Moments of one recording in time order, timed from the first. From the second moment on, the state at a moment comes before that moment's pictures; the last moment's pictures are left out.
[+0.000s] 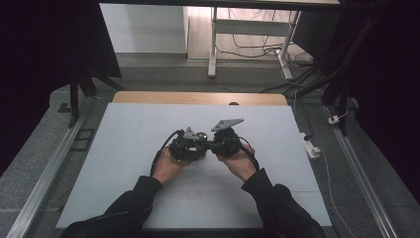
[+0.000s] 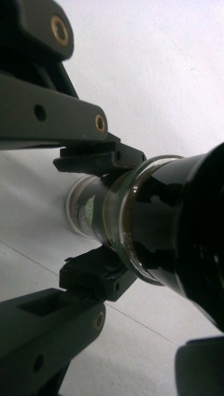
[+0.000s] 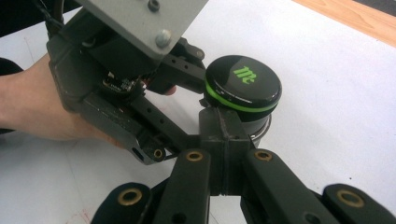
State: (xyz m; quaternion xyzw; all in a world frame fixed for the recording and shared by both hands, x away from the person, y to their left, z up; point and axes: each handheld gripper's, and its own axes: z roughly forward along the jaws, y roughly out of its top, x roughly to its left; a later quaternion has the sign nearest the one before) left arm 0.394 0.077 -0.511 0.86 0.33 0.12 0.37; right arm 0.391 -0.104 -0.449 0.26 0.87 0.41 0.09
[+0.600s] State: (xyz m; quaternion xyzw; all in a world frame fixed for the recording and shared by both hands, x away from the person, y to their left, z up) left arm 0.394 0.077 -0.512 0.86 0.33 0.12 0.37; right arm 0.397 -0.104 -0.442 0.27 0.86 0.42 0.10
